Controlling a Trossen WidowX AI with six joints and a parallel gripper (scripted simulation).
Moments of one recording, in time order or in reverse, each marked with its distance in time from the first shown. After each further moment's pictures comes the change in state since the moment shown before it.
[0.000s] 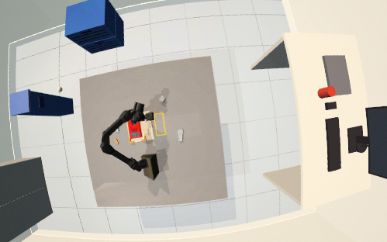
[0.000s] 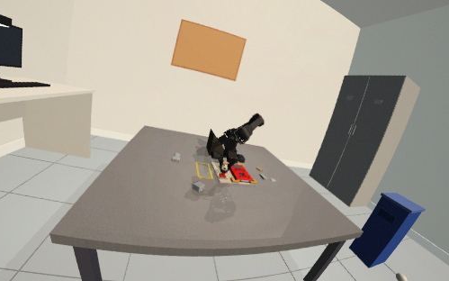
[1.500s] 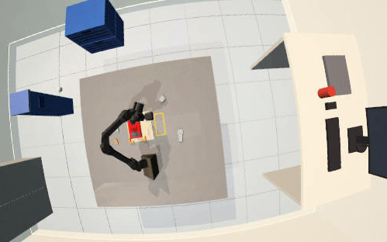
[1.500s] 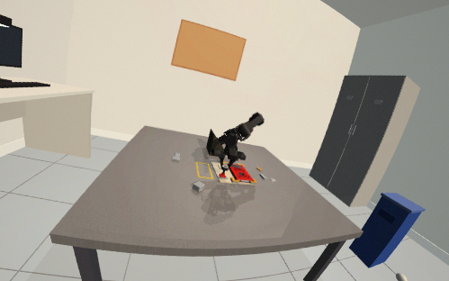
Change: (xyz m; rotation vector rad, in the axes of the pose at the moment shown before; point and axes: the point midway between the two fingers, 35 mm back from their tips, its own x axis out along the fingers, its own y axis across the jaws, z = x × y) arm -0.016 -0.001 0.001 0.003 -0.004 0.001
